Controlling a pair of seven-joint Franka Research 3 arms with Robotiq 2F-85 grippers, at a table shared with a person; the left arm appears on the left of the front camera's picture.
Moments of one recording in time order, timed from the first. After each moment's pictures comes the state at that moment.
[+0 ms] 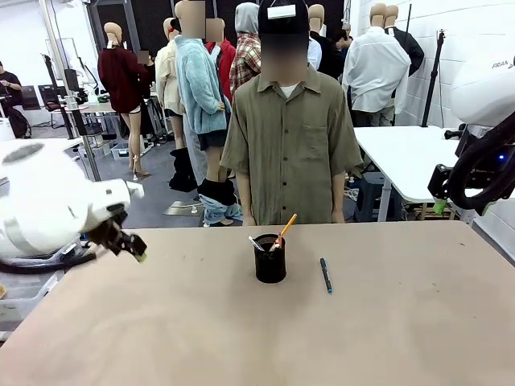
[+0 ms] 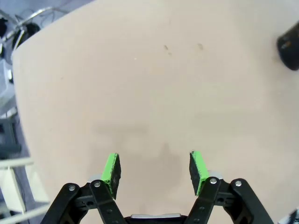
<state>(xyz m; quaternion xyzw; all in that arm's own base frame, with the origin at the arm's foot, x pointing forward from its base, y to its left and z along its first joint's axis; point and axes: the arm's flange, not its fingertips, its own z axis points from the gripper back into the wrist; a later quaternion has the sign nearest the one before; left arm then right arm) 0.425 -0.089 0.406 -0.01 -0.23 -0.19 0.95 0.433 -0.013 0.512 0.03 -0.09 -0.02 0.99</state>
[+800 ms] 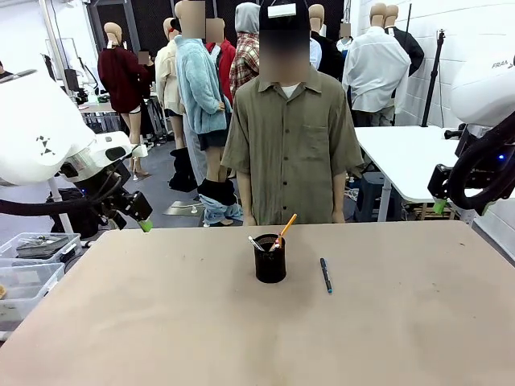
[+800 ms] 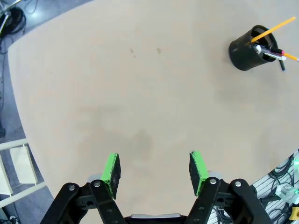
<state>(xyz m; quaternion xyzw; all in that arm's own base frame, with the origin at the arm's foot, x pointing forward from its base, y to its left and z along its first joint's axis) 0.419 -0.118 0.494 -0.07 -0.18 -0.18 0.97 0.433 -0.013 0.512 0.03 -0.09 -0.02 0.99</state>
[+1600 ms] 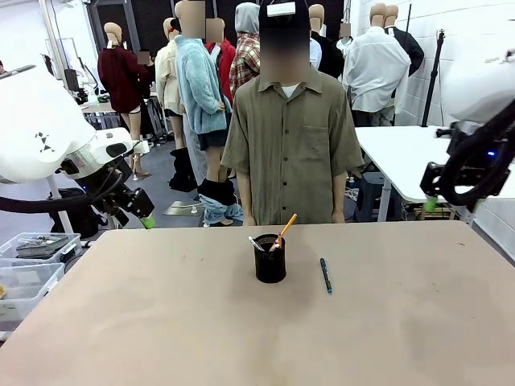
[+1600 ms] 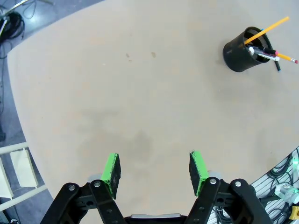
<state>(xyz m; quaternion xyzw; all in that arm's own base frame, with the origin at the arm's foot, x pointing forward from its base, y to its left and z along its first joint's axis) 0.418 -0.122 0.500 -0.07 -0.19 -0.18 0.96 0.446 0.015 0.519 0.03 -0.08 -0.01 1.00</state>
